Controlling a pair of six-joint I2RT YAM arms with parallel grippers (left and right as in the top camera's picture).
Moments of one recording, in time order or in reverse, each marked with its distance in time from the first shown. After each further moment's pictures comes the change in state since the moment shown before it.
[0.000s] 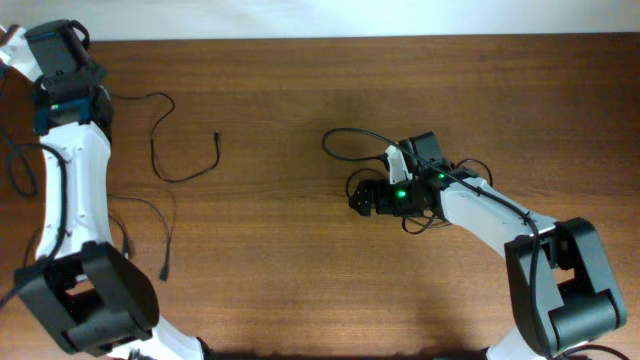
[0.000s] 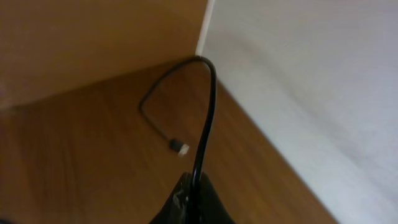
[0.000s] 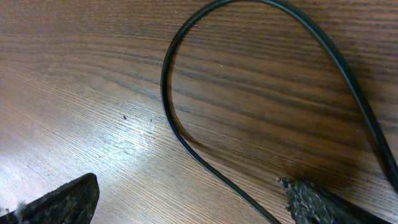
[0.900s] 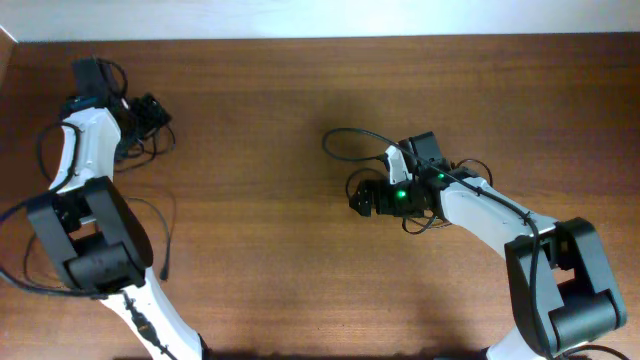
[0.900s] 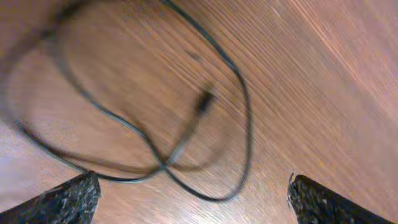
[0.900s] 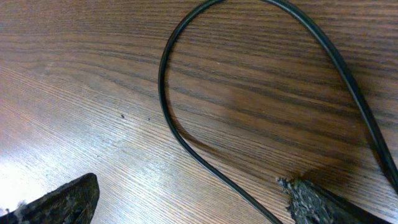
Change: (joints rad) left arm 0.027 0.332 0.068 -0.356 0.482 0.145; right arm 0.001 -0.001 0.003 -0.008 0.007 0.004
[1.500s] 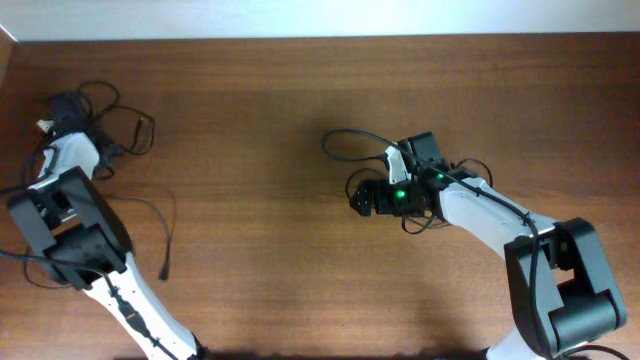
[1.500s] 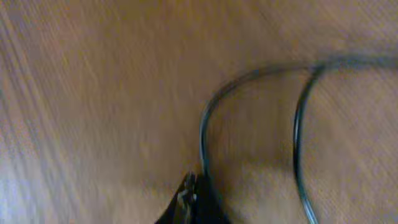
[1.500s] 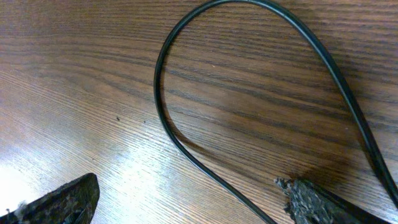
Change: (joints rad) left arm 0.164 0.153 -0.067 0.322 -0.308 0.018; right arm 0.005 -0.001 0.000 0.002 0.026 0.001
